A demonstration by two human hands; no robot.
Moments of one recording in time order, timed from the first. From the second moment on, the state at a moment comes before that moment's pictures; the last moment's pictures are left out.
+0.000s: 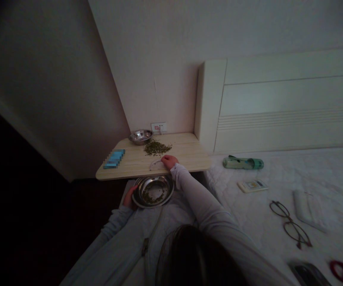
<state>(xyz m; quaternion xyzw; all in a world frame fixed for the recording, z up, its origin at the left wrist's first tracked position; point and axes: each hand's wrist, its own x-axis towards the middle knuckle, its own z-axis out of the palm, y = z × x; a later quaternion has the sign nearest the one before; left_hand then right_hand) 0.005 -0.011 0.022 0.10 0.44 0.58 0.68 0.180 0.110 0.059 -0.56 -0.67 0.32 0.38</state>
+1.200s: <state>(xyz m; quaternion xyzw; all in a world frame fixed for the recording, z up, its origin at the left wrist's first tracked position) 0.006 -0.012 0.022 0.11 0.43 0.59 0.67 0.183 0.108 0.063 -0.55 -0.68 0.31 0.37</state>
